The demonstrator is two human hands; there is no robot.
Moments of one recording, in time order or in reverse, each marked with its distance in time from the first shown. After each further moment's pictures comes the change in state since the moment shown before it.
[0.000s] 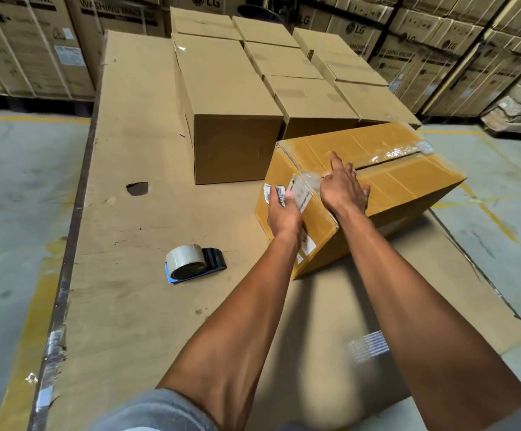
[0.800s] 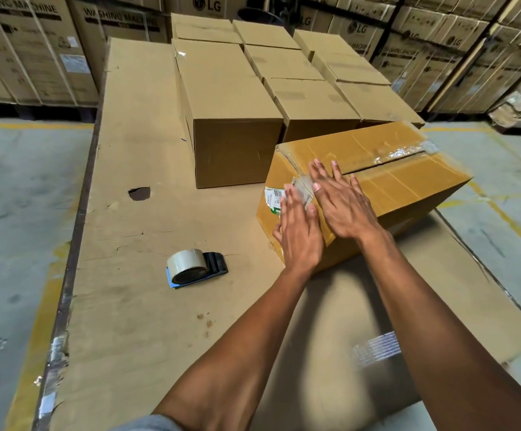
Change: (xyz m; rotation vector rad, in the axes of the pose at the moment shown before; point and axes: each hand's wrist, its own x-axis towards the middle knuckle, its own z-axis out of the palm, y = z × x) left_hand -0.044 -0.029 0.001 0.579 -0.082 0.495; right_hand -0.022 0.035 -0.009 -0.143 -0.100 -0.535
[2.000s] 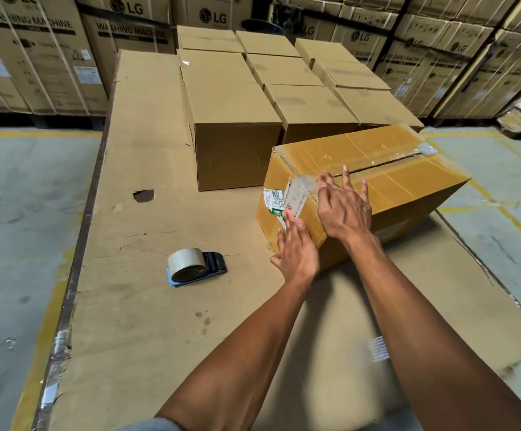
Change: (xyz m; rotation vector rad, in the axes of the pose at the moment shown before) left_hand -0.031 -0.002 0.006 -0.036 -0.095 -0.313; right_hand -0.005 0.002 0.015 -0.020 0.159 0.211
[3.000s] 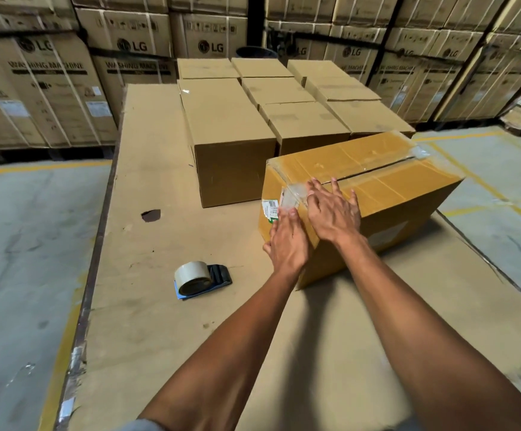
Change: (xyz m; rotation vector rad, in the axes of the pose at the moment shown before) left_hand 0.016 0.021 -0.027 0.073 0.049 0.138; right_hand 0.001 -0.008 -0.002 -0.035 -0.096 0.011
